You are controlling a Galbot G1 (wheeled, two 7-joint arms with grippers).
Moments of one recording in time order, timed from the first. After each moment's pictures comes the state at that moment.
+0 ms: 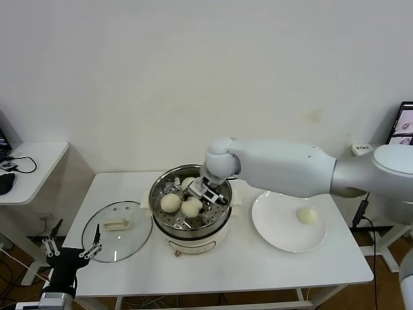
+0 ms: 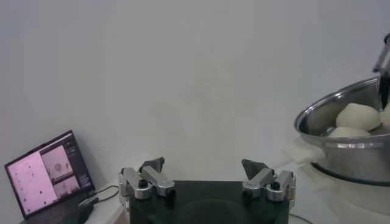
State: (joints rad) left arm 1.76 -1.32 -0.82 -2.24 0.09 0.07 -0.07; right arm 0.49 1.23 -1.31 1.37 0.07 0.01 -0.94
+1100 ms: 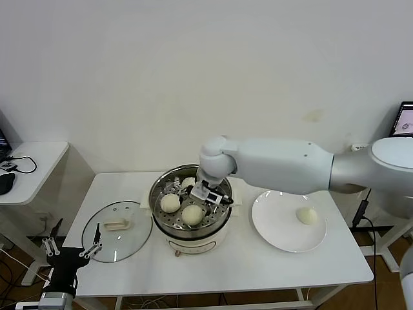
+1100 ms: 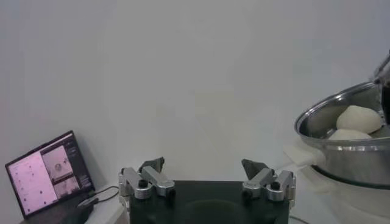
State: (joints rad) left arm 1.76 -1.32 -0.81 -2.24 0.09 0.06 -0.07; right arm 0.54 1.23 -1.32 1.40 0.03 0.12 -0.98
